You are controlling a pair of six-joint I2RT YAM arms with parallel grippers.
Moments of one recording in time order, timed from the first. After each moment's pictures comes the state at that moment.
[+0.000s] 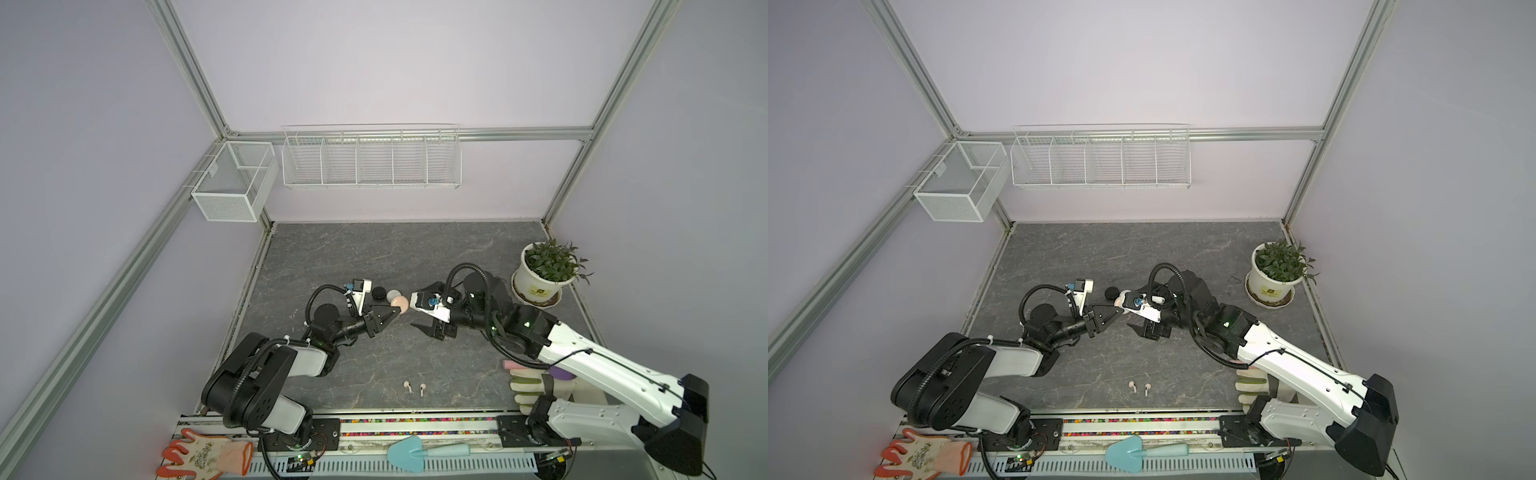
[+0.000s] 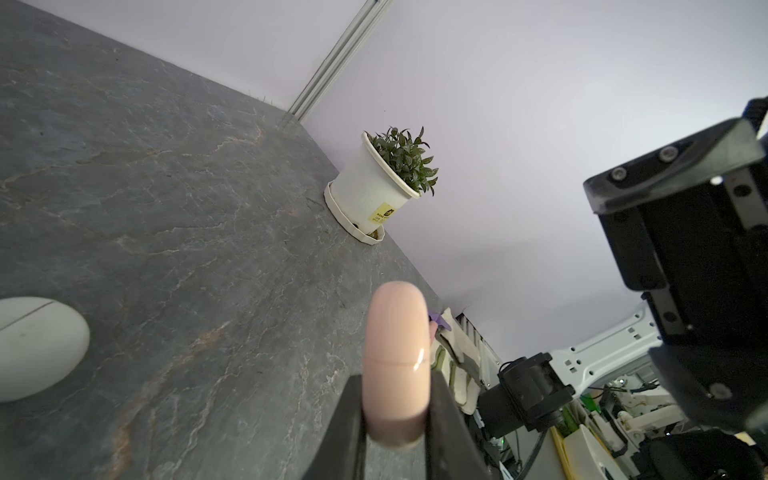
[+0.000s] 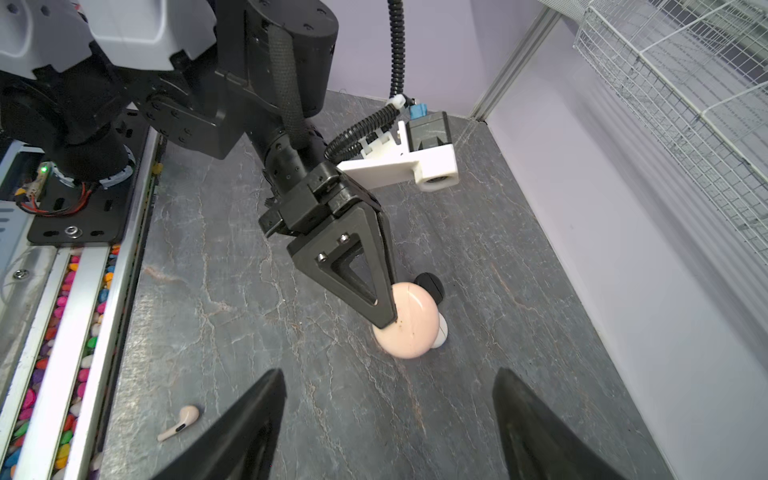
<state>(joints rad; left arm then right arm) -0.48 1.50 0.29 1.25 0.79 -0.75 0.90 1.16 1.03 -0.36 -0.20 -0.55</state>
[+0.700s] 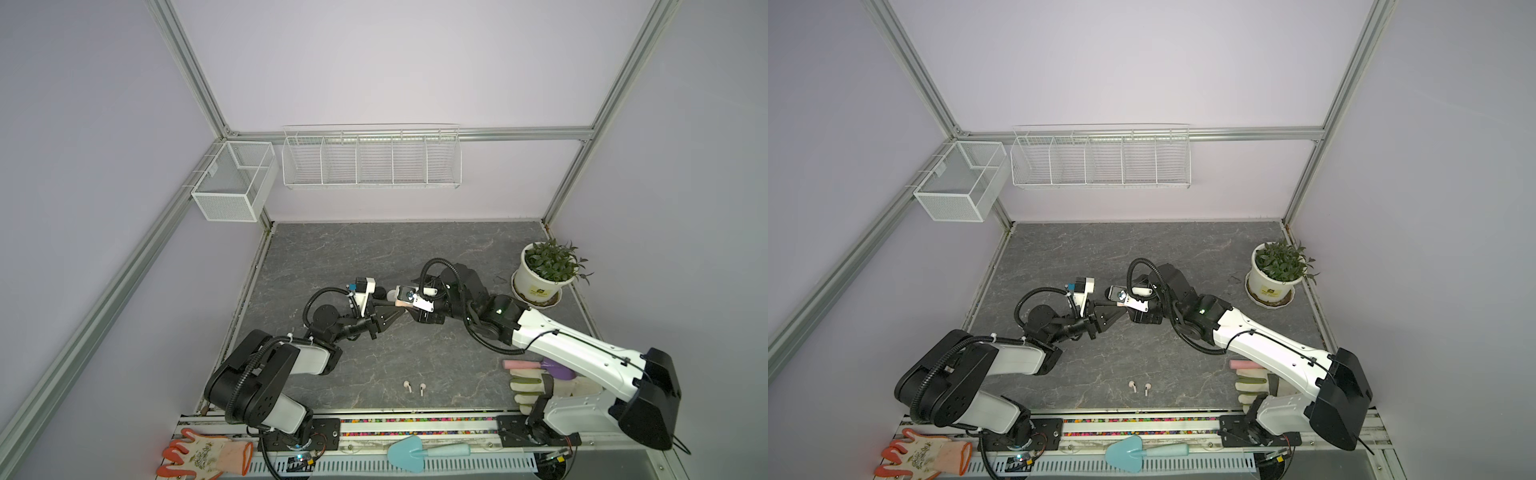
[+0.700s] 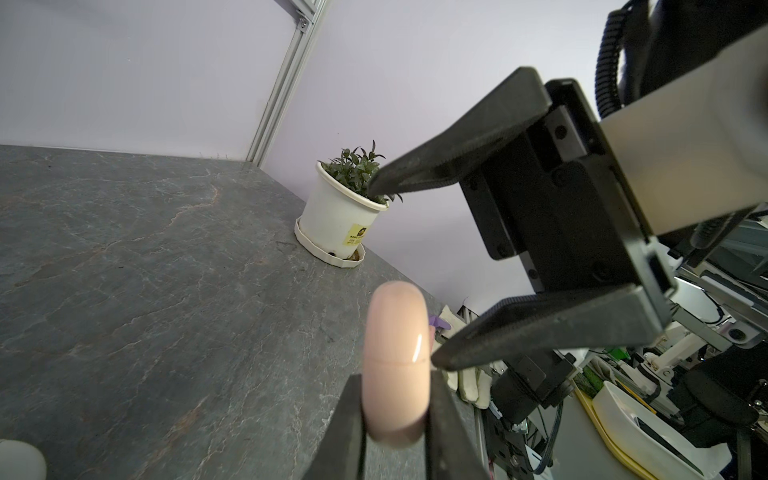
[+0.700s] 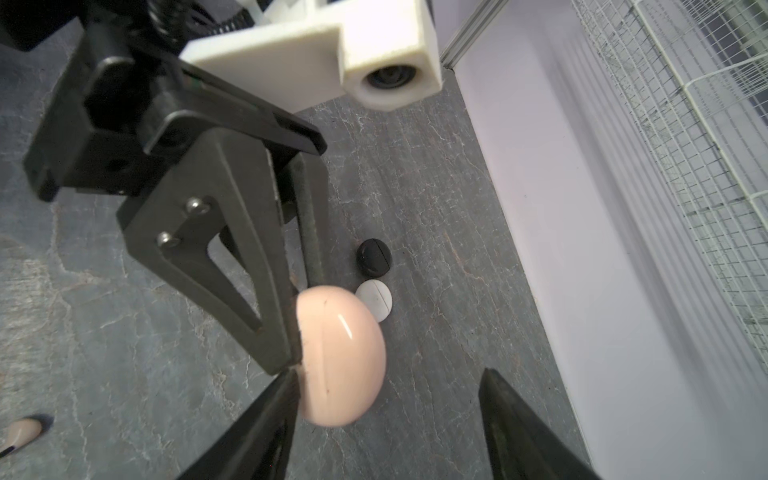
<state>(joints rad) -0.51 1.50 0.31 1.36 0.84 -0.64 0.90 1.33 1.10 -0.30 -0.01 -0.68</state>
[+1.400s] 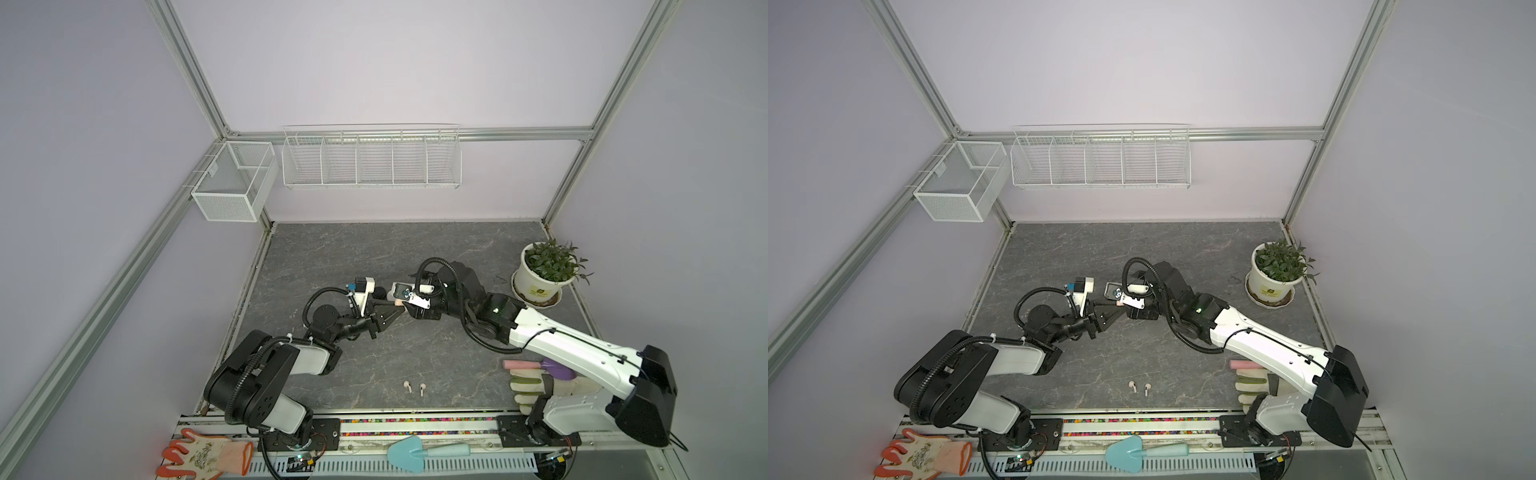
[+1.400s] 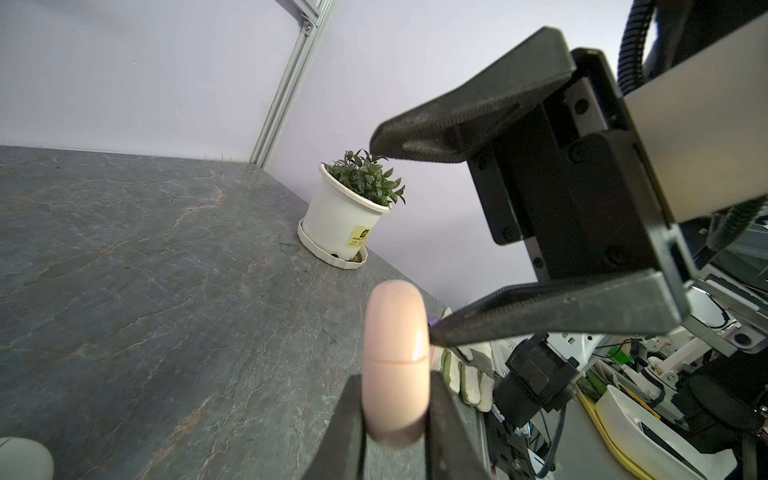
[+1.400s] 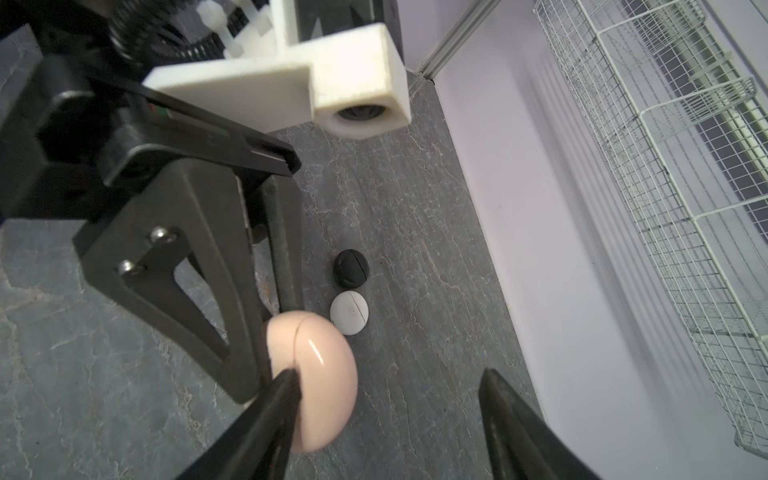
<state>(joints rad) -0.51 1.50 0.31 1.36 0.83 -0.64 0.91 1.36 1.12 -0.27 0.04 -0.70</state>
